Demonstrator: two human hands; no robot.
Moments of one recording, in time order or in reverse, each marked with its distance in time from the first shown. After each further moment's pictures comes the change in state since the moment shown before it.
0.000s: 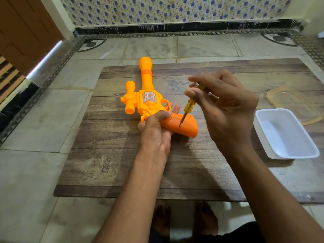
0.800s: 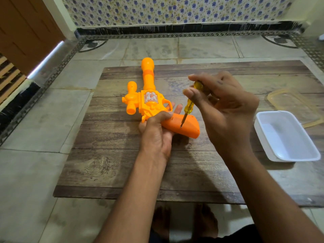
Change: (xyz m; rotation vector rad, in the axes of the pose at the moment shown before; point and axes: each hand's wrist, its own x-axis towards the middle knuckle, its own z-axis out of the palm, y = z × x) left_hand -0.007 0.002 0.000 -0.013 -0.046 -0.005; right_hand 0.000 -0.007 0.004 0.039 0.036 0.056
